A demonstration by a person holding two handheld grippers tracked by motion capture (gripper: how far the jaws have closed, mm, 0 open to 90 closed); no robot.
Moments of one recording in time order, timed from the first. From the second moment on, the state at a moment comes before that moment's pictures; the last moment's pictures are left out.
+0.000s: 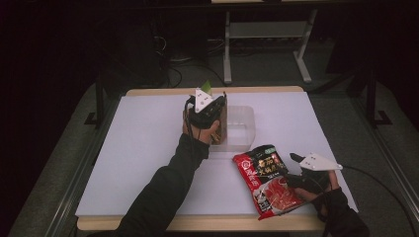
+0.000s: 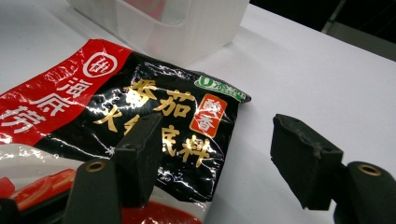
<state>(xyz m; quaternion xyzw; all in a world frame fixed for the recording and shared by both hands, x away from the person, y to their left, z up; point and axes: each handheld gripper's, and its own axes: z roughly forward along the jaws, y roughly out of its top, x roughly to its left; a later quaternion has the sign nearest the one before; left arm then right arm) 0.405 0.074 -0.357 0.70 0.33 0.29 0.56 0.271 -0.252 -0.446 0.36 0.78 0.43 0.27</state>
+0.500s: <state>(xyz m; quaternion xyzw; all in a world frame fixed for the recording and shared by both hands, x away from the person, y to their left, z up) 0.394 0.090 -0.357 0.72 0.31 0.28 0.56 0.272 -0.252 -0.447 0.36 0.79 0.42 0.27</state>
